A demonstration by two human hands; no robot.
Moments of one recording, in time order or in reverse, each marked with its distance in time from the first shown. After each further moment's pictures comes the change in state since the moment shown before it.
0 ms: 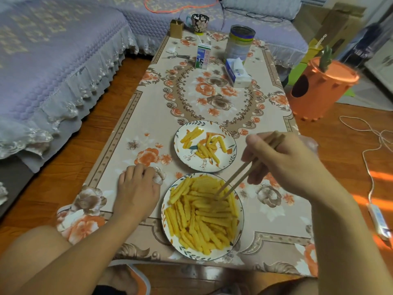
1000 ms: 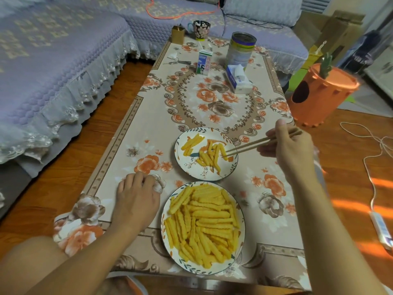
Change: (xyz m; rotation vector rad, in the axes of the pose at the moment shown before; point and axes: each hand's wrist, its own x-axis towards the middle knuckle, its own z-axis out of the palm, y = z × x) left_hand 0.001 -0.001 0.003 0.007 0.005 0.007; right_hand 0.078 0.072 -0.009 0.281 0.556 0.111
